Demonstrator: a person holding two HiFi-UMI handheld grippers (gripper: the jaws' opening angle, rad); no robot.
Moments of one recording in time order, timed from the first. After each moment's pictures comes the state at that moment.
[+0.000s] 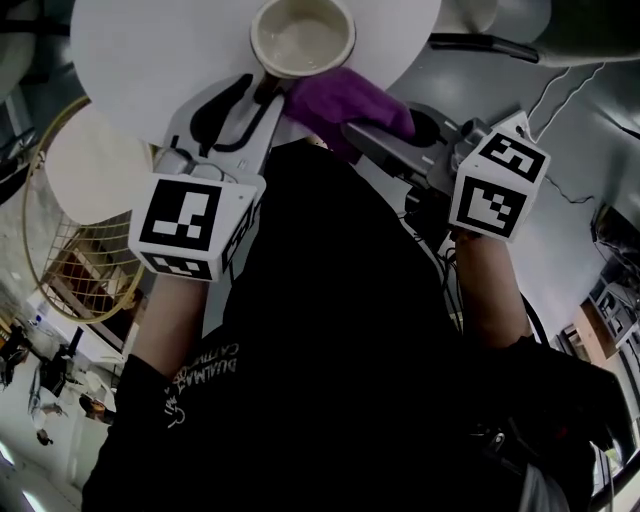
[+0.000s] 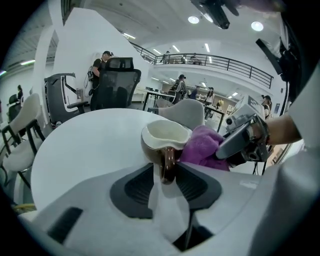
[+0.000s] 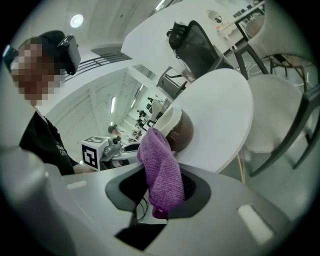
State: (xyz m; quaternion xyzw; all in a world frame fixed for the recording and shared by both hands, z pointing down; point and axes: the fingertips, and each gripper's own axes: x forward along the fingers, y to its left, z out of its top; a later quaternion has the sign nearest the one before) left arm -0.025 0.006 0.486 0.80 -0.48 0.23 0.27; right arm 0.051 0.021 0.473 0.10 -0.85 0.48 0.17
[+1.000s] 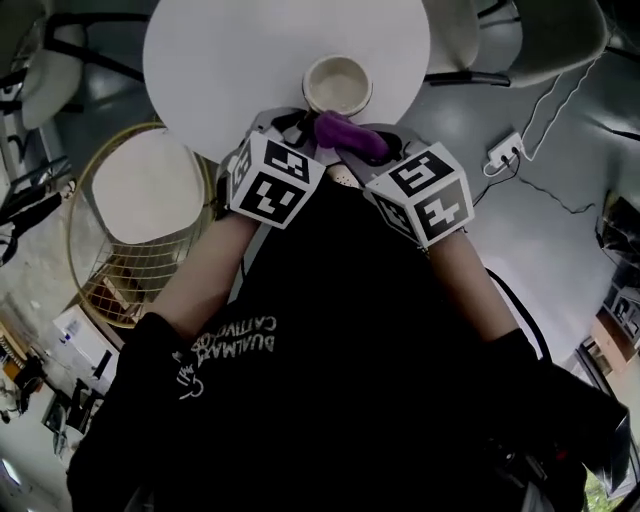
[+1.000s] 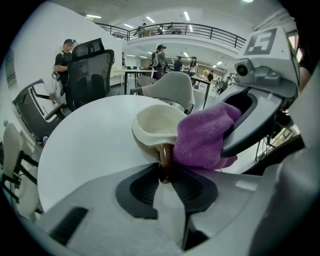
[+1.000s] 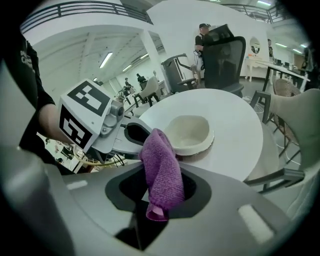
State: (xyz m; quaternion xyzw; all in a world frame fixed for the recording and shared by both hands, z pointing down) left arm -0.030 0.010 0.497 0.81 -0.37 0.39 0.25; right arm 0.005 0.033 0.454 0.19 -0.86 0.28 0.38
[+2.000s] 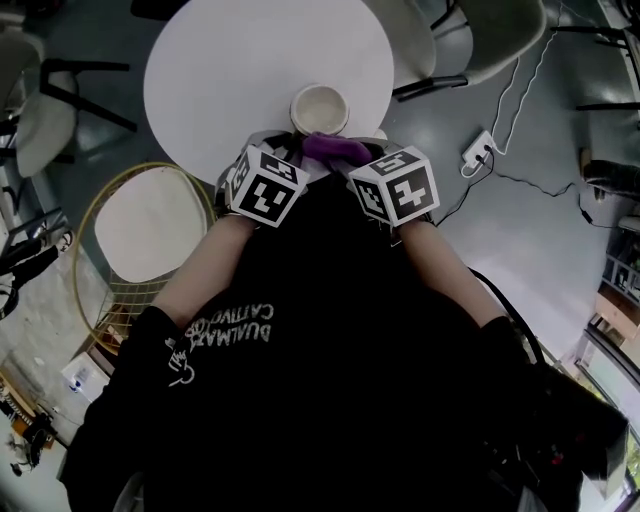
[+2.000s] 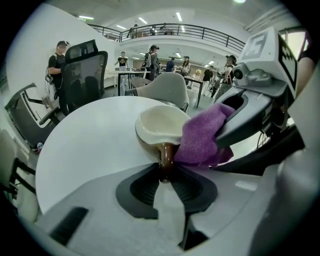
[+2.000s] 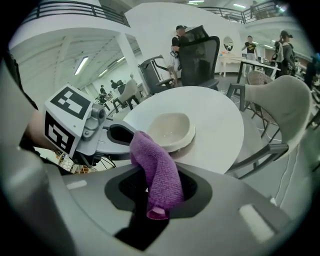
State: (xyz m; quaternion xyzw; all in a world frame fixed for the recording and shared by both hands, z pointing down) left arm -0.038 0.023 0.491 0.82 -0.33 0.39 0.23; right arm 0.016 0.038 0.458 0.31 -0.82 0.32 0.37
